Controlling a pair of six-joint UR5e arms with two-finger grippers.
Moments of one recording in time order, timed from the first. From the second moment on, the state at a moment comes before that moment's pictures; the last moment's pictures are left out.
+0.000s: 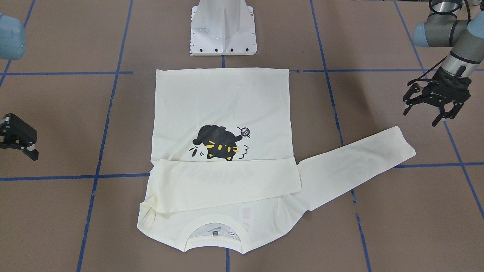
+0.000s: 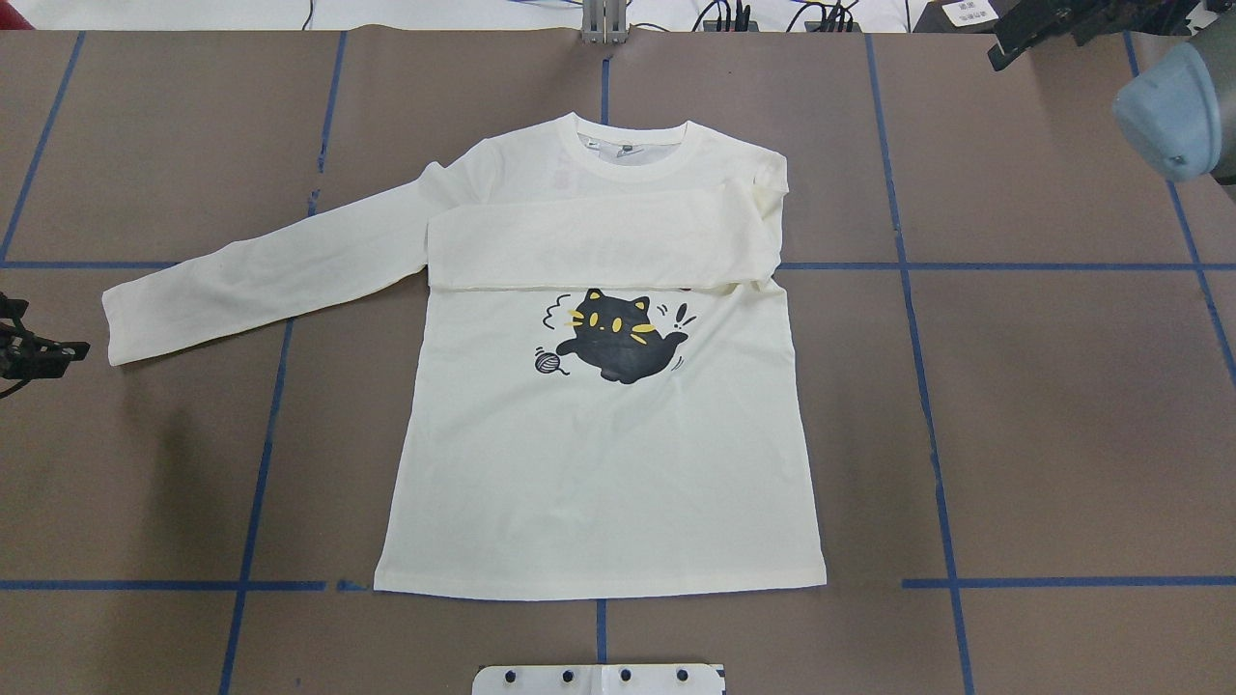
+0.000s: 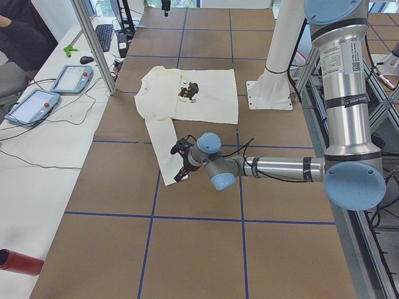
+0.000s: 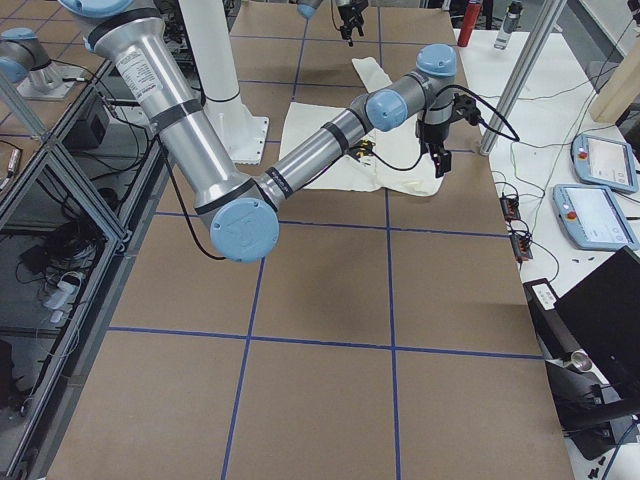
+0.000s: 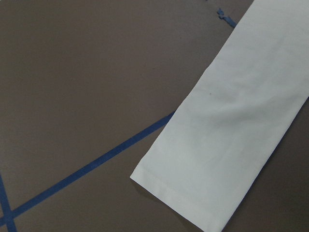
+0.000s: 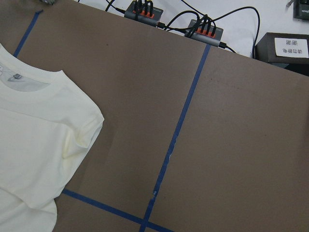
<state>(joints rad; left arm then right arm) -0.94 -1.39 -1.63 -2.62 -1.93 -0.41 1.23 -1.06 1.74 -1.64 2.23 0.31</state>
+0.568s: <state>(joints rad) -0.86 -1.46 -1.54 -2.62 -1.88 -0.46 1.23 -1.07 1.75 -1.64 2.22 0.31</state>
